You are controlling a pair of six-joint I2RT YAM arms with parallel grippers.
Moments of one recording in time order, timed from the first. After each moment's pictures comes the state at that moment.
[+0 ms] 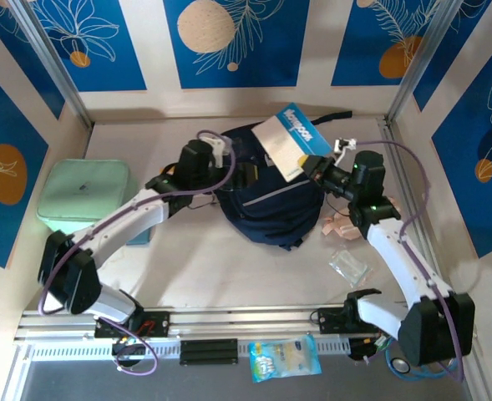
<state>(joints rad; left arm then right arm) -0.68 1.51 1.22 -0.26 0.16 -0.48 0.15 1.04 0.81 -0.05 -0.53 0.92</state>
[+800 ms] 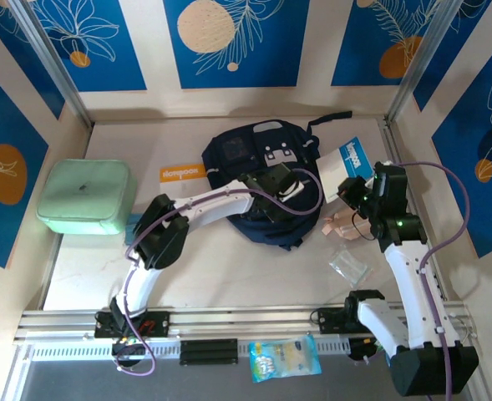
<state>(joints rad) -0.94 2.14 1.77 -0.69 -0.15 0.06 0.01 0.86 0.87 -0.62 -0.18 0.77</state>
